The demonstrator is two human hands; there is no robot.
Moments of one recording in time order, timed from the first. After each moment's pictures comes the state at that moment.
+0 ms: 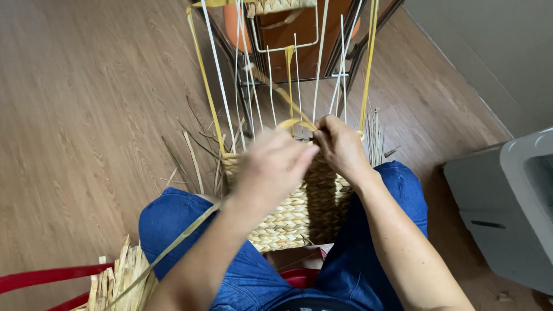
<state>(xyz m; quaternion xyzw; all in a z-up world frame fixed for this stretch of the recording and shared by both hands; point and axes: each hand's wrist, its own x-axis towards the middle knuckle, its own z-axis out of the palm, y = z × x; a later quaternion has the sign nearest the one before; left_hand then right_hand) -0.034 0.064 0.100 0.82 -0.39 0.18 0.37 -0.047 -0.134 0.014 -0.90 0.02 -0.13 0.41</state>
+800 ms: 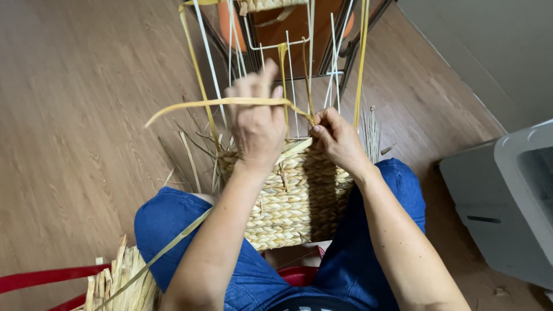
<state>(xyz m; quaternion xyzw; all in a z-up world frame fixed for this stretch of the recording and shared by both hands) 0.018 0.029 0.078 0.87 -0.24 0.33 0.28 -0.045 -0.143 0.010 -0.81 0.07 -0.05 0.58</state>
